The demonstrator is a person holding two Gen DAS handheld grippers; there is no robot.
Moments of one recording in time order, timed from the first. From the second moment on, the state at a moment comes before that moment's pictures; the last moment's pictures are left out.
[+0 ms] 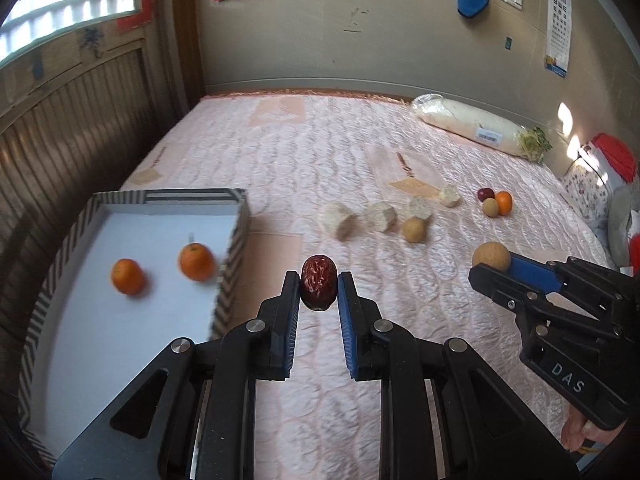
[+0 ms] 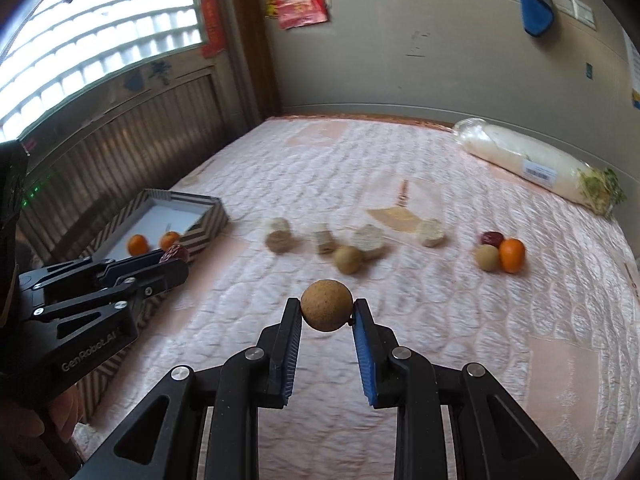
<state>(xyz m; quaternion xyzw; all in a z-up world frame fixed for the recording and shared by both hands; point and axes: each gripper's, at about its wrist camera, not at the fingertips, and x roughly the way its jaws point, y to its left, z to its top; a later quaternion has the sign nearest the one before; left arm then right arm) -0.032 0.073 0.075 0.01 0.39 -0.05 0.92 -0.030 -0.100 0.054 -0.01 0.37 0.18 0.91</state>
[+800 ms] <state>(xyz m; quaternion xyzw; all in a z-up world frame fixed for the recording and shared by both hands) -0.051 0.160 0.078 -0.01 0.38 0.03 0.92 -0.043 0.010 0.067 -0.06 0.36 0.27 0.89</state>
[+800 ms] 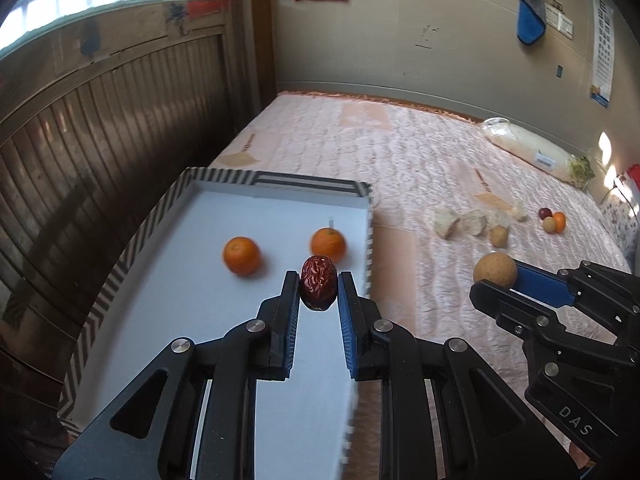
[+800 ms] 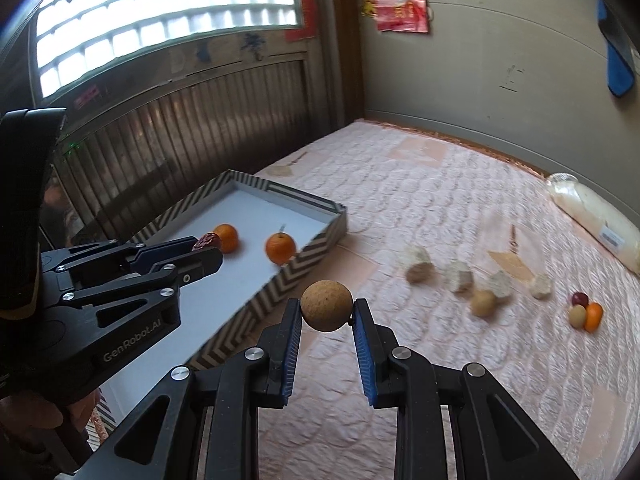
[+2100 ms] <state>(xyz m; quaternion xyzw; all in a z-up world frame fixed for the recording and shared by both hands) -0.038 0.243 0.043 -0.05 0.42 0.11 0.90 -0.026 0.123 0.036 -0.13 0.39 0.37 0.84</state>
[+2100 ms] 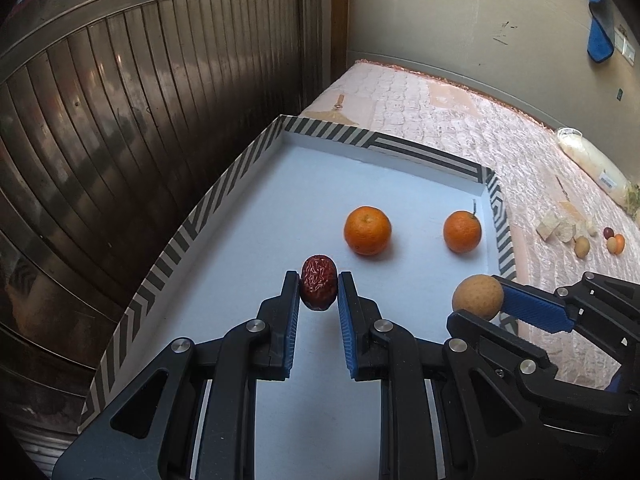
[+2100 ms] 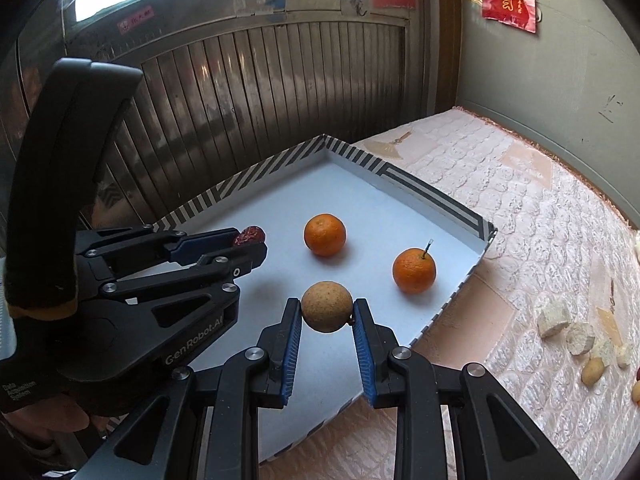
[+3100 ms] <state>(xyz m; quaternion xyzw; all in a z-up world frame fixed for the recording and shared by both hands) -0.043 0.215 0.064 -0.07 0.41 0.09 0.91 -0.031 0.073 0.040 -0.09 0.38 0.35 0.85</state>
